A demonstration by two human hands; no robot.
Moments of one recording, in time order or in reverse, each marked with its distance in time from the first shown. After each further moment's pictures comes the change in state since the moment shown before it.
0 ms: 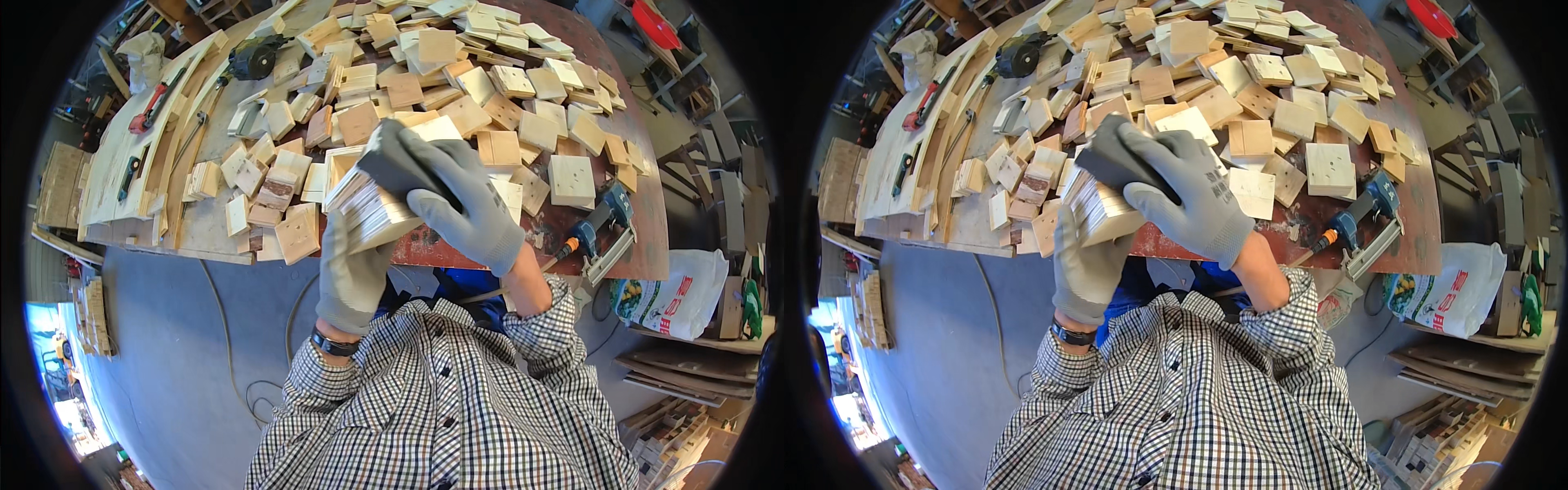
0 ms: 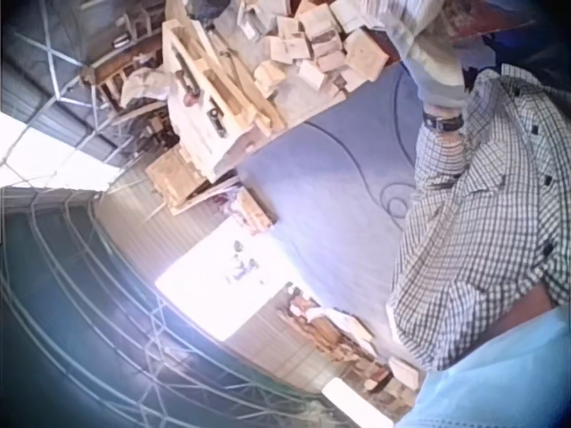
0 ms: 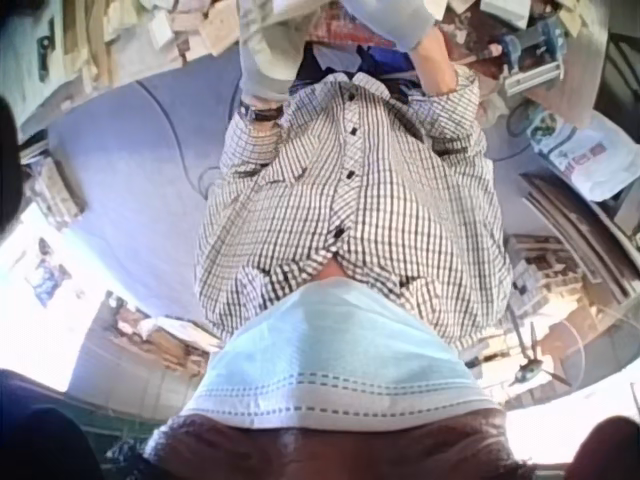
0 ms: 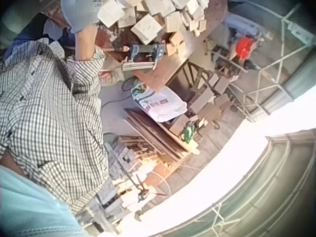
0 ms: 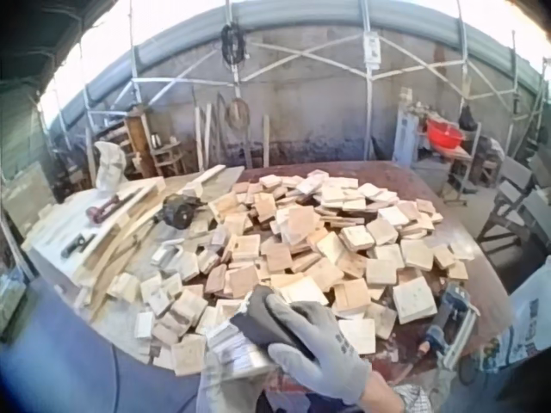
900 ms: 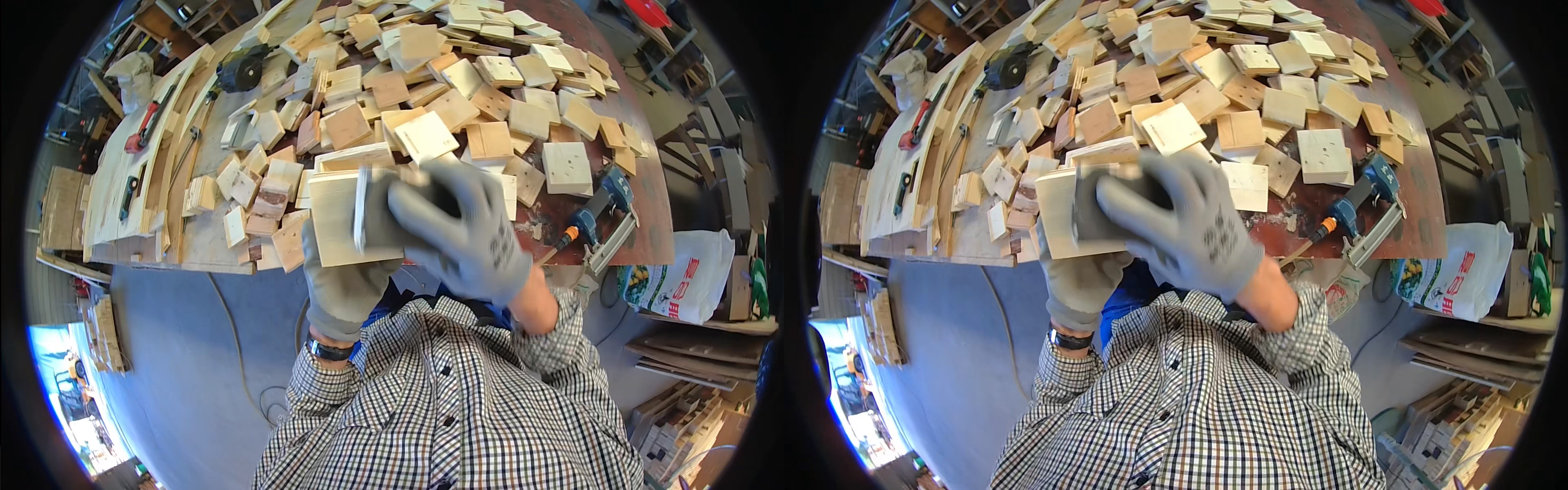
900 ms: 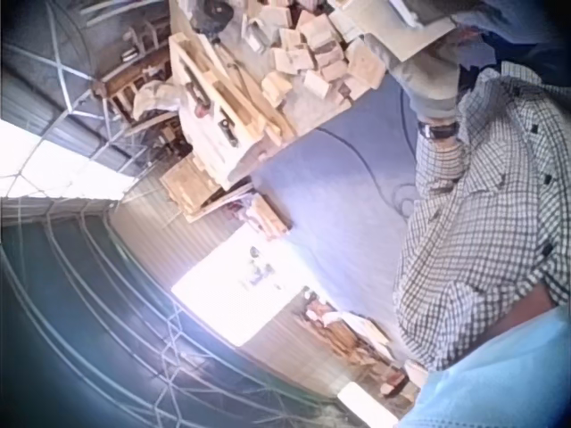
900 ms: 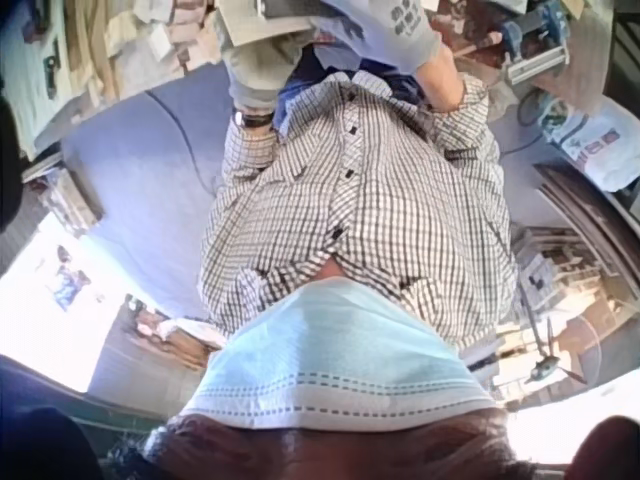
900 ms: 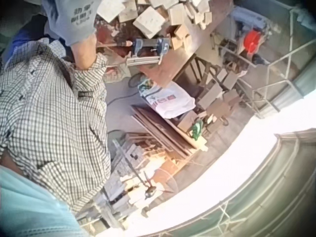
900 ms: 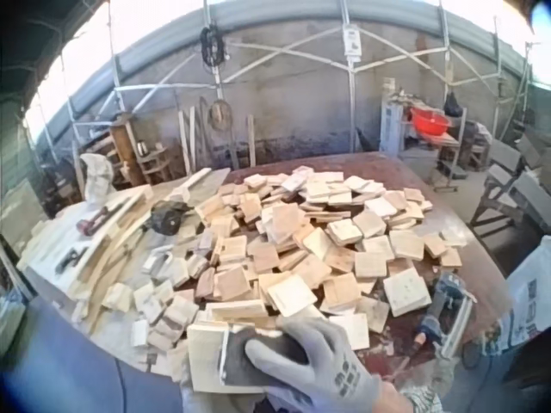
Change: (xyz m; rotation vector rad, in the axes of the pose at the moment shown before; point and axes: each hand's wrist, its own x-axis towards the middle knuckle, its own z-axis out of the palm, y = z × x) left_hand -0.005 0.008 -0.010 0.307 -0.280 0.121; right_hand -0.030 -0.020 -0.007 -0.414 0.147 -0.363
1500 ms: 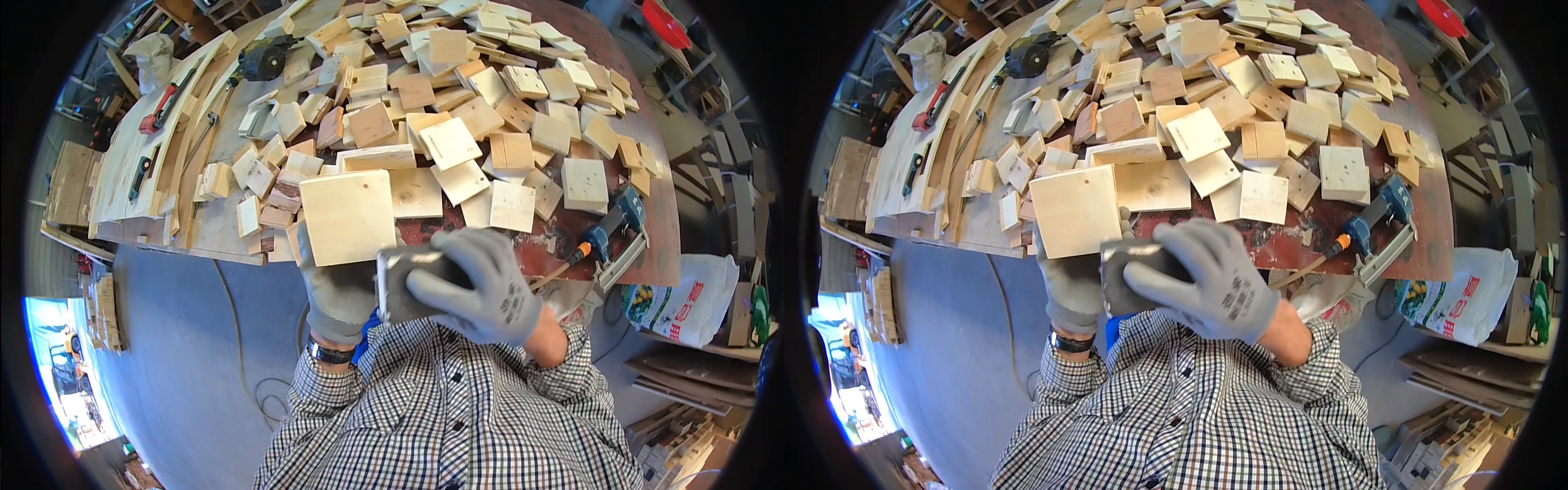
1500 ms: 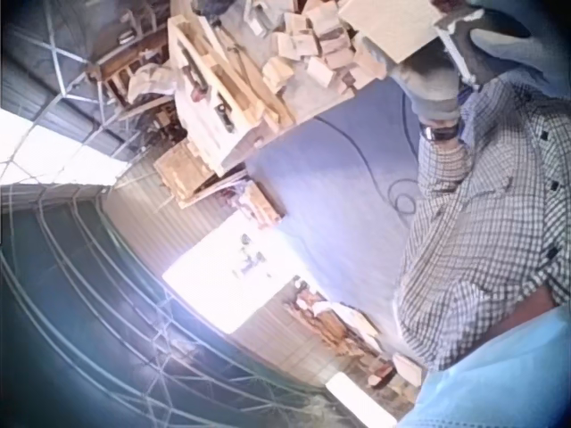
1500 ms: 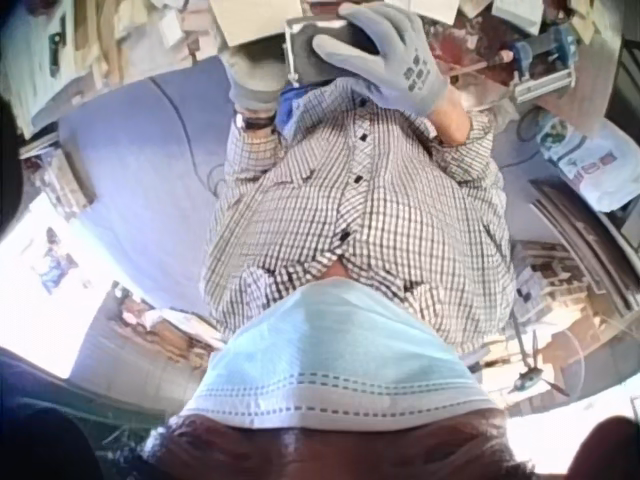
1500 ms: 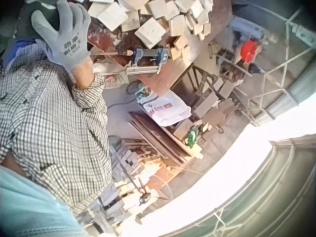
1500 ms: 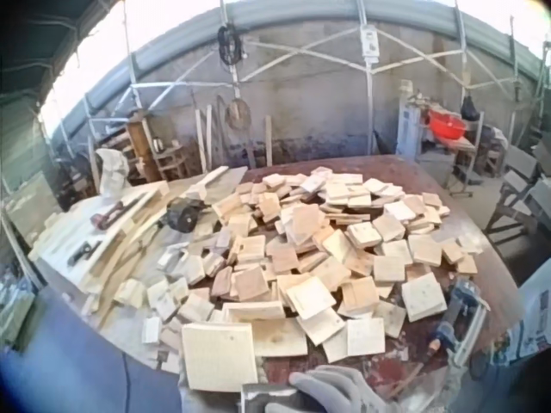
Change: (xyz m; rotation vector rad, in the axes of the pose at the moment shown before) left_hand -0.005 0.018 -0.002 -0.548 0.227 -0.100; right_hand -0.041 -0.023 -0.006 0.088 -0.184 -0.059
